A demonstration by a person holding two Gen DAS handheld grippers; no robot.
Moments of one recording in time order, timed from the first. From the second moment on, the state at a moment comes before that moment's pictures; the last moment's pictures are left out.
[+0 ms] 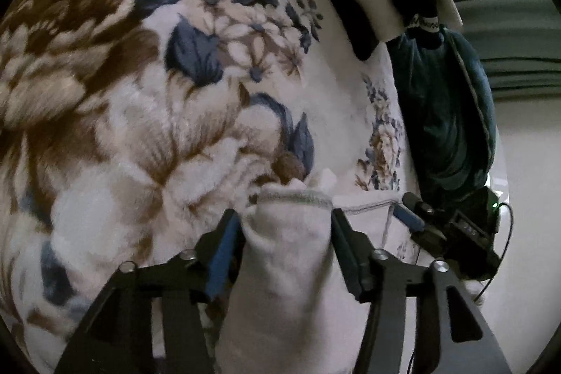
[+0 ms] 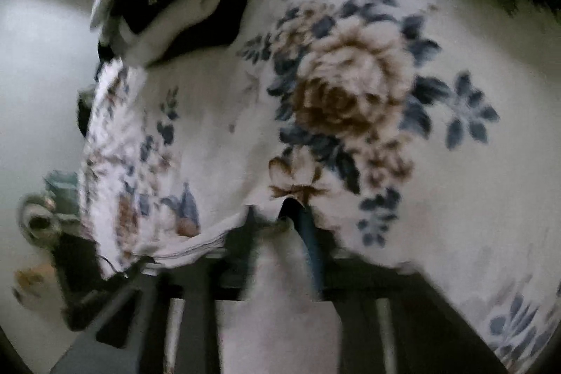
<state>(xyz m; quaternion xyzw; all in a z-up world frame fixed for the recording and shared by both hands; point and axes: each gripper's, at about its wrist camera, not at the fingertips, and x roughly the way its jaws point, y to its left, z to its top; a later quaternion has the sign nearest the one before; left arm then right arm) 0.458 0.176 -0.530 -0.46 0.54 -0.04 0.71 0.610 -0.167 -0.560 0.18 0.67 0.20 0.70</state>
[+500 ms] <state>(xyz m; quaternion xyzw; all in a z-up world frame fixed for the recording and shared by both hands) 0.462 0.169 -0.535 -0.46 0.54 -0.04 0.71 0.618 -0.163 -0.581 0.18 0.68 0.19 0.69</state>
